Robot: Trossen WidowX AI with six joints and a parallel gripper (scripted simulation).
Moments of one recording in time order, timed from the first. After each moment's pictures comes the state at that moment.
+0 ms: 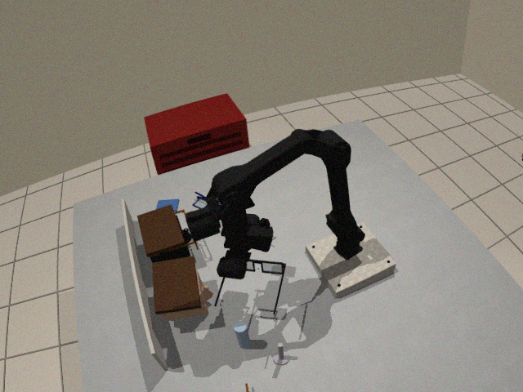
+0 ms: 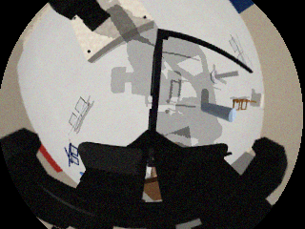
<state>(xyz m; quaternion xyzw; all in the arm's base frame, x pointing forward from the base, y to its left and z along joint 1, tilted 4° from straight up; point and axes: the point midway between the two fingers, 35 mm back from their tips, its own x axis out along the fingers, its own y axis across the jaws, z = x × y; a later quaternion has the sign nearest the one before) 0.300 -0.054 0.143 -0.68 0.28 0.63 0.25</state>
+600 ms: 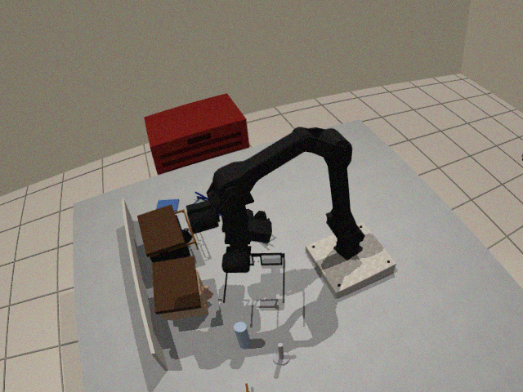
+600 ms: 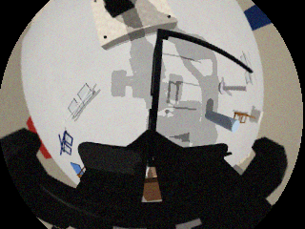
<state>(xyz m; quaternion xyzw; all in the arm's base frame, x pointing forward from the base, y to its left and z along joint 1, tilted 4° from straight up) 0.293 -0.073 0.140 -0.70 0.22 0.65 0.19</state>
